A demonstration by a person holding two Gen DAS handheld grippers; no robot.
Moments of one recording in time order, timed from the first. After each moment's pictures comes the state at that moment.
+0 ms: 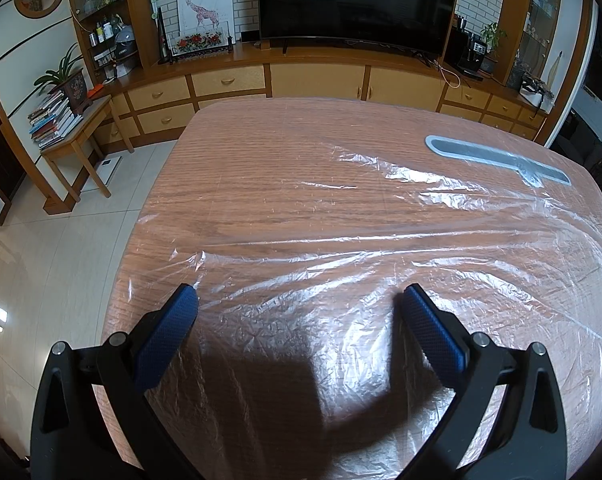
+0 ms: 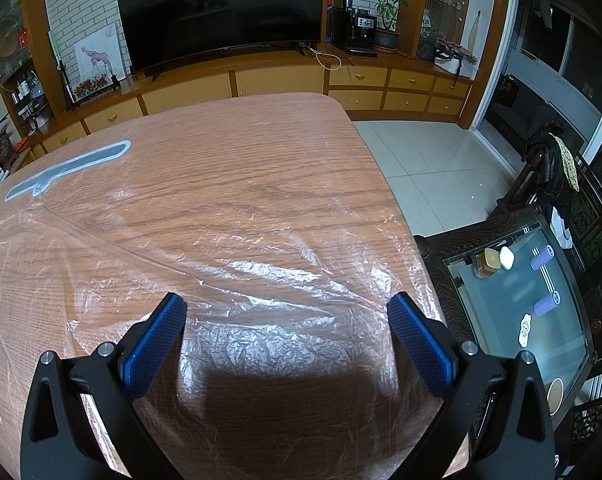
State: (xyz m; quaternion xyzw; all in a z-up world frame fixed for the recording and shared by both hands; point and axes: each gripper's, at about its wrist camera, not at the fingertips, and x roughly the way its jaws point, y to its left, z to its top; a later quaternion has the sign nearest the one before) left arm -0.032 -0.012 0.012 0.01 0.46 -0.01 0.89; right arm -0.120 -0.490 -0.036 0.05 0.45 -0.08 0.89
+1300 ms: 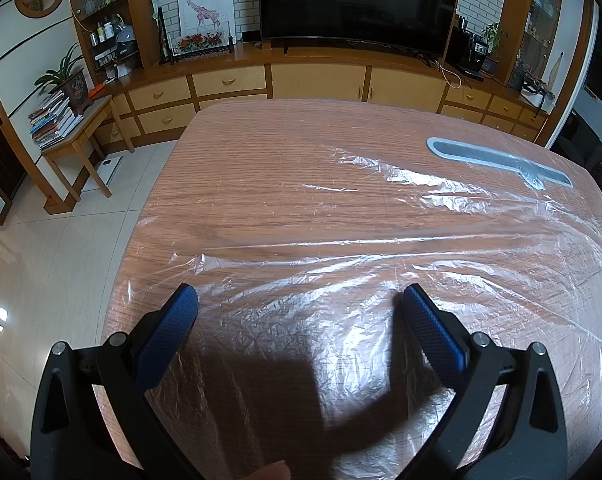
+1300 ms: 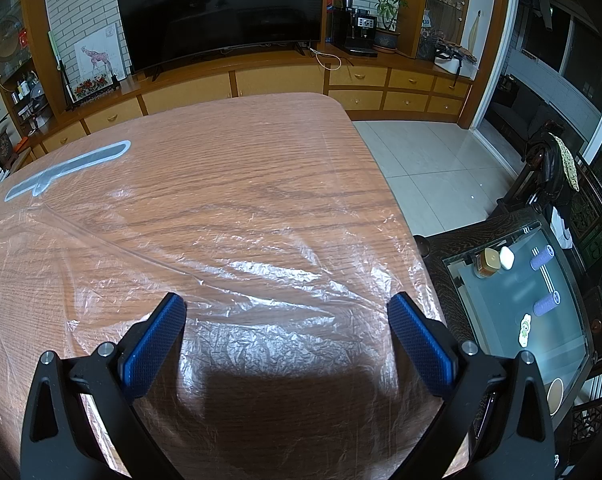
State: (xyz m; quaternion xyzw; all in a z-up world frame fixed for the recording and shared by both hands) left arm -0.029 -0.009 0.011 0.01 0.46 -0.01 0.89; right arm -0.120 -0.490 -0.036 0.05 0.45 -0.08 0.89
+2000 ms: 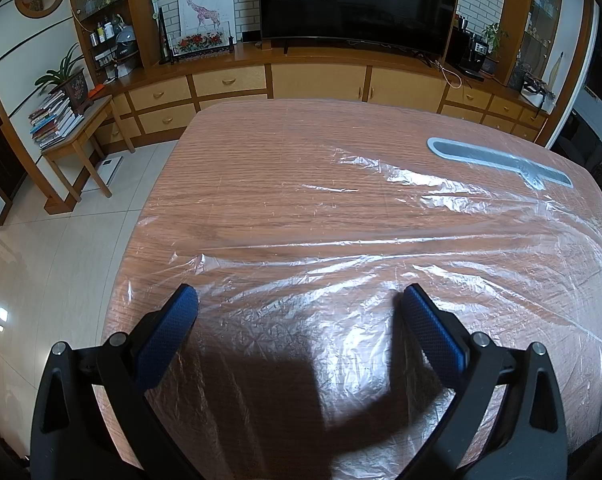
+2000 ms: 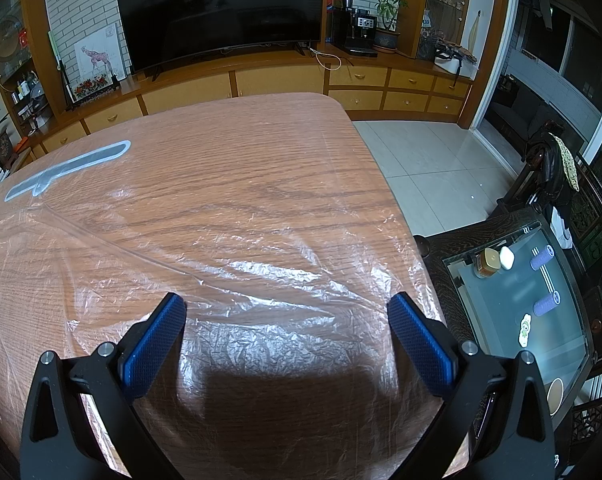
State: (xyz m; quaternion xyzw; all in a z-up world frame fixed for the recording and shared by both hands) left arm -0.030 -0.011 0.012 0.01 0.47 -0.01 0.89; right arm -0.120 -0.490 -0.036 0.05 0.45 -0.08 0.89
